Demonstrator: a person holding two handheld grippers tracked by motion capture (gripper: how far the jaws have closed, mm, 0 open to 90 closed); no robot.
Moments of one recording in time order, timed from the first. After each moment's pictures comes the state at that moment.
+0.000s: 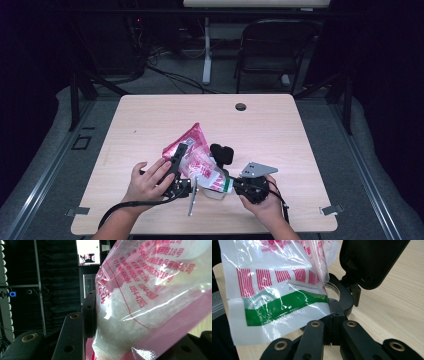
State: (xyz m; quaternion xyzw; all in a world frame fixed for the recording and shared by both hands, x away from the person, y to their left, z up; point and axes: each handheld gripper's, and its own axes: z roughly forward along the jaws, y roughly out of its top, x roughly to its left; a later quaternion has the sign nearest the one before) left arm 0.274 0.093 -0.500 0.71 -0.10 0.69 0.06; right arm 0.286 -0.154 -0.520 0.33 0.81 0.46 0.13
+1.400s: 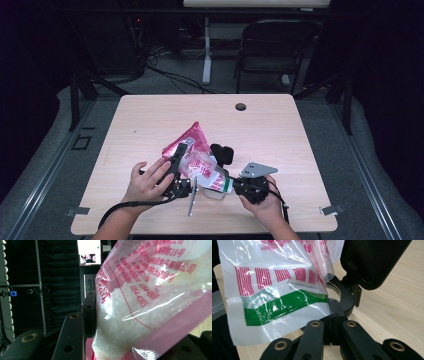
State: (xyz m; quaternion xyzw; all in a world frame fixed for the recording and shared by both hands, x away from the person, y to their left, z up) left arm 0.273 0.093 -0.498 0.71 -0.09 0.69 0.07; right arm 0.286 -0.153 -0.520 0.33 0.81 0.46 0.13
